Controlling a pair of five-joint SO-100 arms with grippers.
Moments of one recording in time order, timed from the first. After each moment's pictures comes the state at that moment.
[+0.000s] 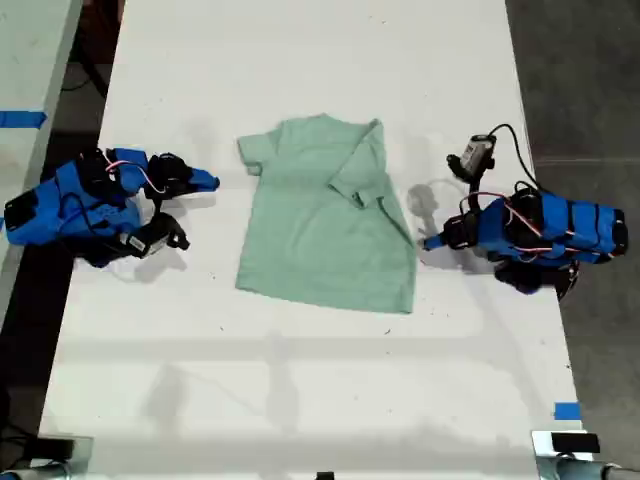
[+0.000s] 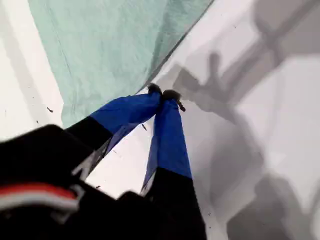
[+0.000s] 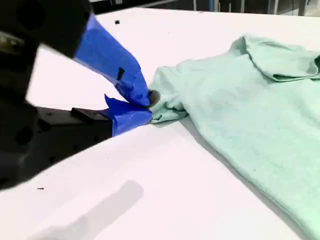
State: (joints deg) arm 0 -31.2 205.0 186.2 58.9 7.2; arm 1 10.2 199.9 174.1 80.3 -26.0
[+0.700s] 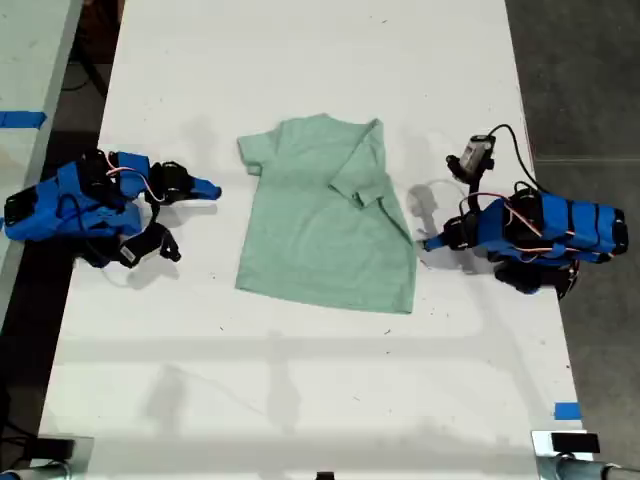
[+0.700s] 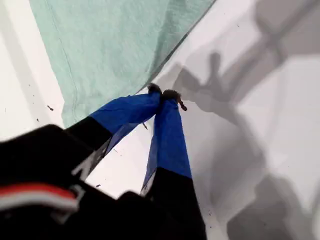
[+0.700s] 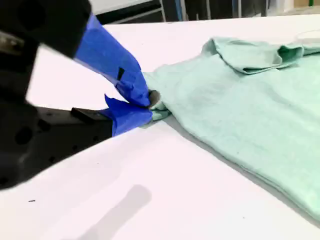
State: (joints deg) arm 0 -27.4 205.0 185.8 59.7 12.3; arm 1 9.7 199.9 174.1 80.3 -26.0
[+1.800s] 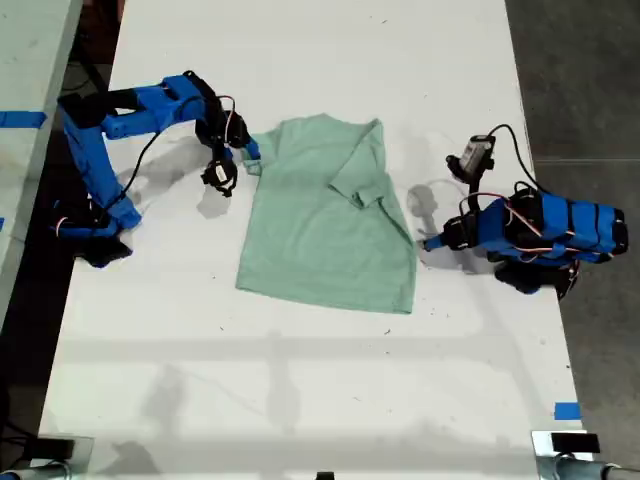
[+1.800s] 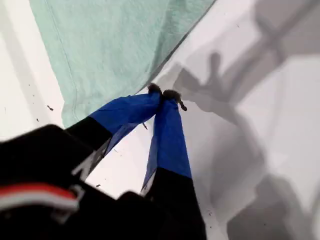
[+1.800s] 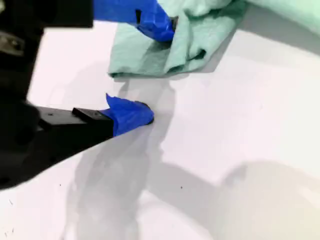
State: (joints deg) arm 0 -53.4 80.7 99.8 63.8 41.6; arm 1 9.7 199.9 174.1 80.3 -26.0
